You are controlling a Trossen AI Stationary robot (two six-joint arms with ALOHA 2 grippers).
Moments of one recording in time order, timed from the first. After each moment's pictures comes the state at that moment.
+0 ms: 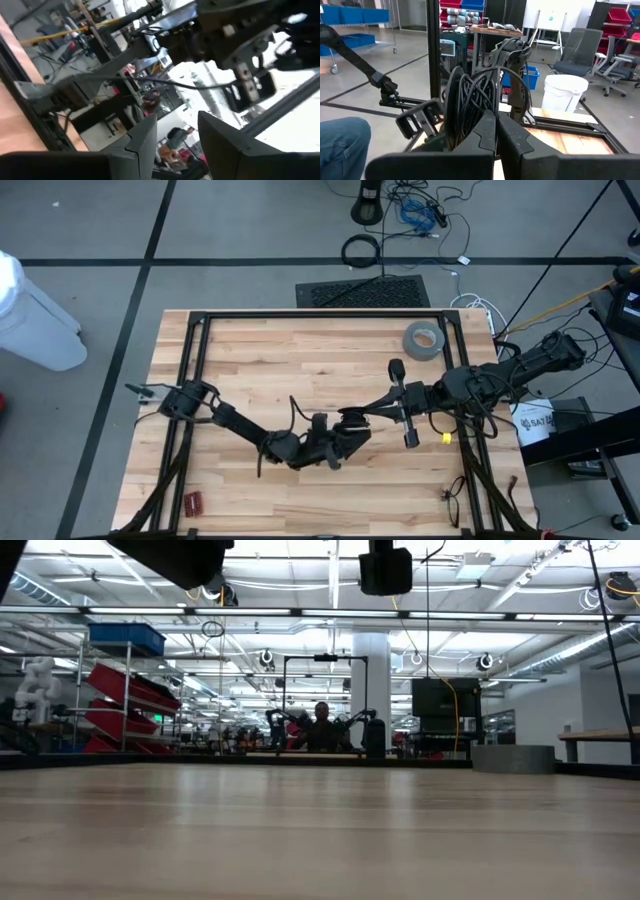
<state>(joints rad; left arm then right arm) -0.40 2.13 1.27 1.33 -0.58 -0.83 0.38 1.04 0.95 0.06 0.24 -0.03</state>
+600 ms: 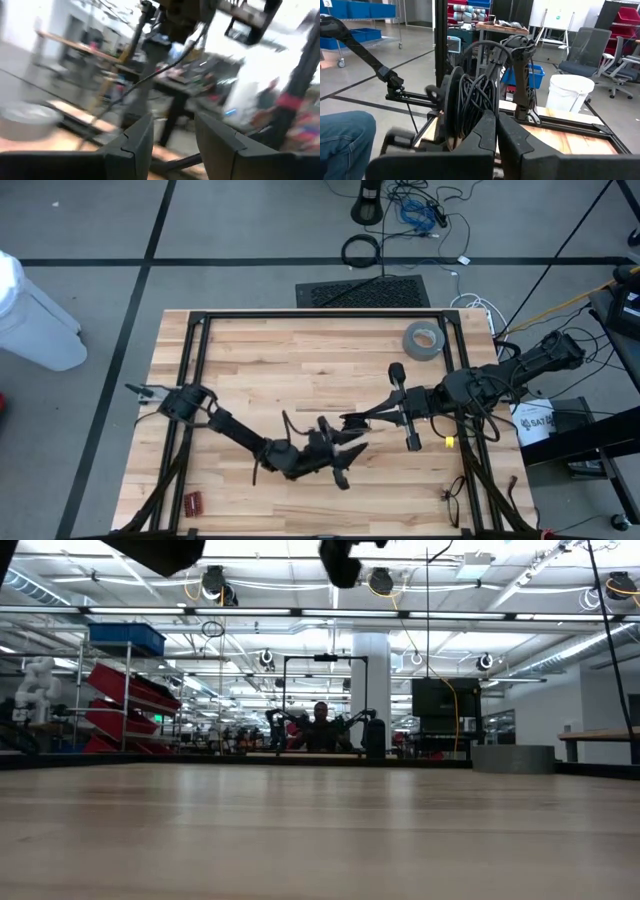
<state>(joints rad) -0.45 2.13 1.27 1.27 -0.70 -0.13 0.40 1.04 0.95 0.04 0.23 -0.06</state>
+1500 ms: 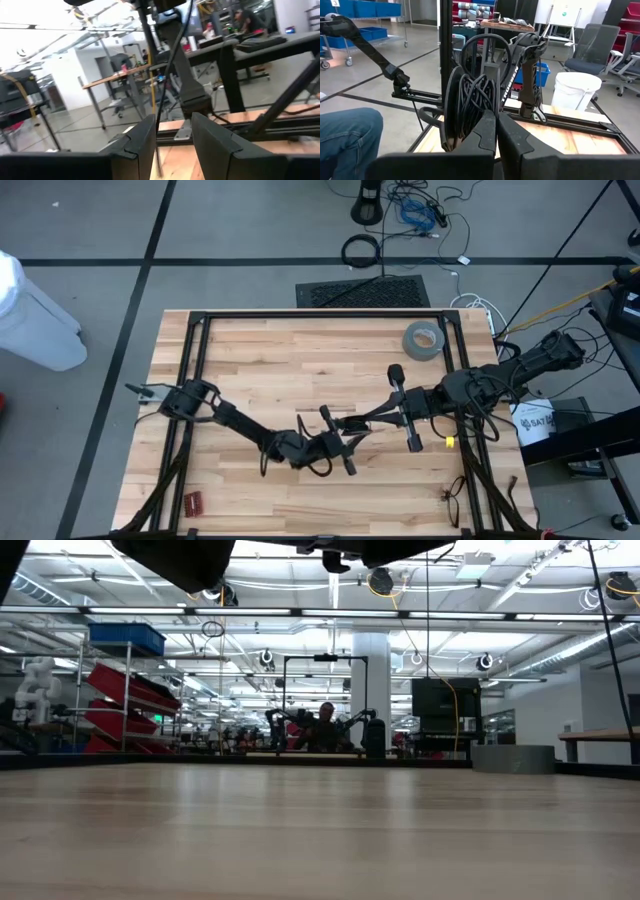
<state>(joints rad) -0.39 2.14 1.27 1.15 -0.72 0.51 0.40 1.04 0.95 0.02 0.20 -0.04</state>
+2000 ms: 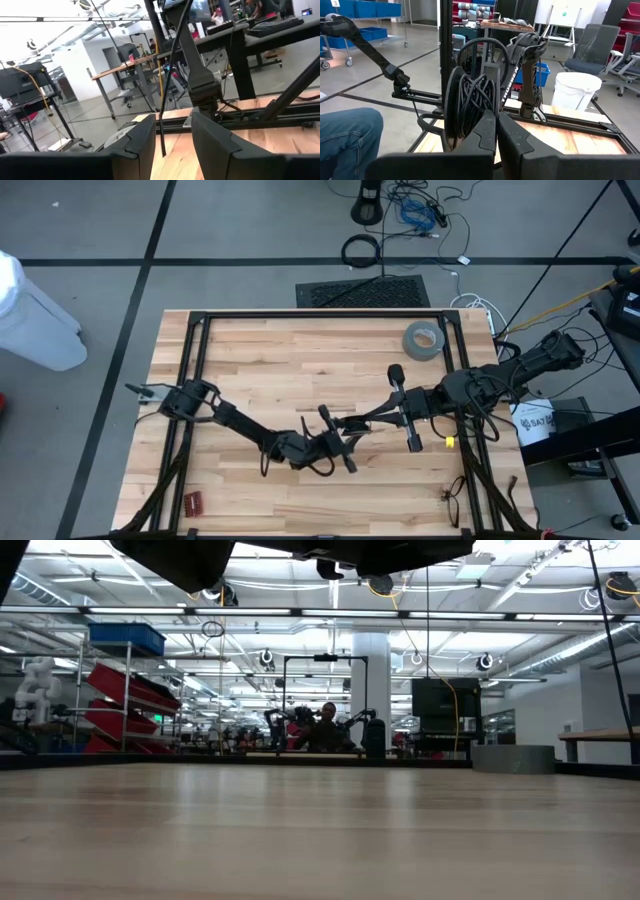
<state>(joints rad) -0.39 2.14 1.27 1.10 -0.79 0.50 0.40 1.04 0.95 0.02 0.20 -0.04</state>
